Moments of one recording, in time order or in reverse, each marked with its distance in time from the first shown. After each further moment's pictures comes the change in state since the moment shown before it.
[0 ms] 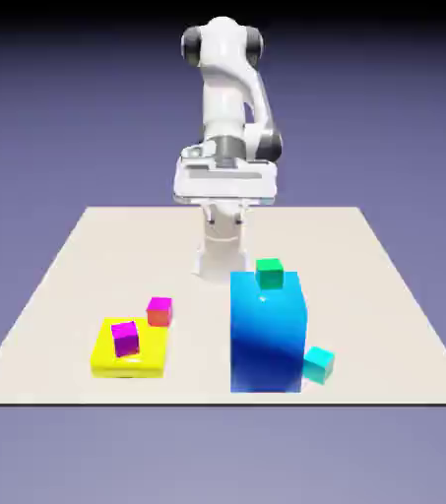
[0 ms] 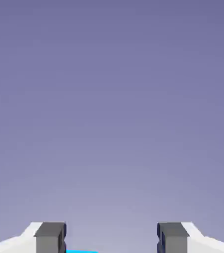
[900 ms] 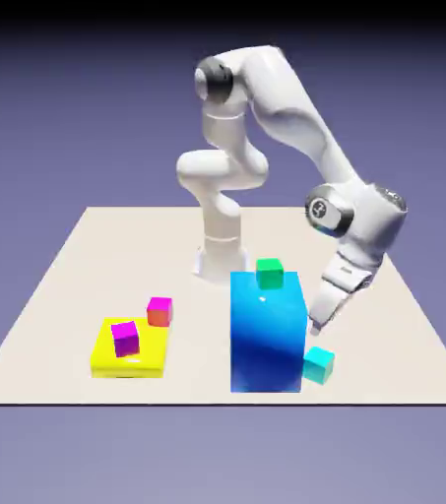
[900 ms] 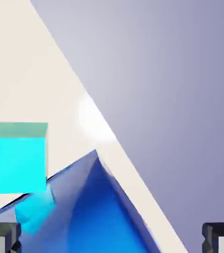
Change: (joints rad) arm 0.059 0.977 0.420 0.798 -0.467 -0.973 -0.113
